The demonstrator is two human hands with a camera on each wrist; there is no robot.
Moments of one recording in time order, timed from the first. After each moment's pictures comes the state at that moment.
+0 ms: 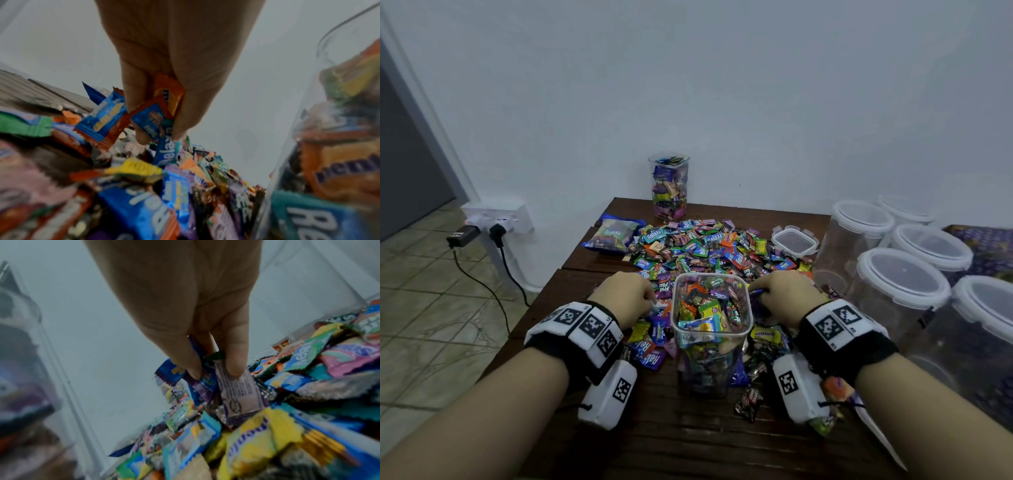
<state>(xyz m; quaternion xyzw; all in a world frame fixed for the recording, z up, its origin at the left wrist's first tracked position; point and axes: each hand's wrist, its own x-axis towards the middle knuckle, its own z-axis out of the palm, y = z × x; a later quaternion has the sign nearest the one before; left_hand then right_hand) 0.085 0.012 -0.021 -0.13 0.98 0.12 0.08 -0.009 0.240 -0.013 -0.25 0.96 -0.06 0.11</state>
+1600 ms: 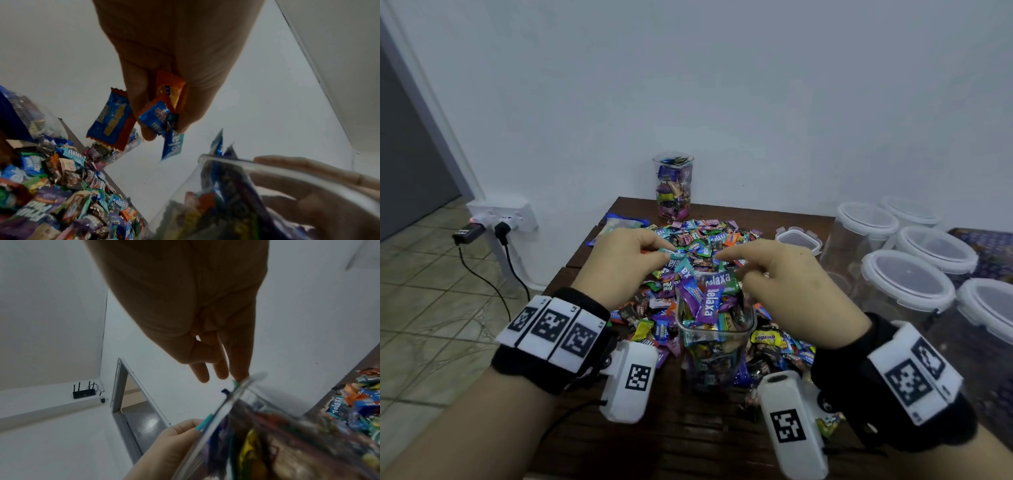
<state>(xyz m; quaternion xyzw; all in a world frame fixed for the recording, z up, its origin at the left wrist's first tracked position) 0.111 0.025 0.029 -0.10 0.89 0.41 -0.17 0.077 0.235 0.064 -0.35 0.87 -0.34 0.01</state>
